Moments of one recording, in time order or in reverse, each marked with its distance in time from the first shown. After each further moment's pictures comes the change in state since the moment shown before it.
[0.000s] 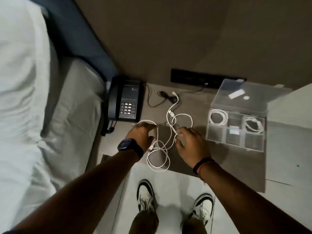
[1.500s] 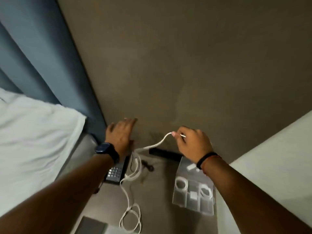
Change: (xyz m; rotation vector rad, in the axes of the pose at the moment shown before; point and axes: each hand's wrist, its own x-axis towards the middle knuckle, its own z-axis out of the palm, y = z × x) left_hand -0.027 0.125 -0.257 0.214 0.417 0.179; right_hand 0.012 -0.131 -0.302 -0.196 0.351 -0.316
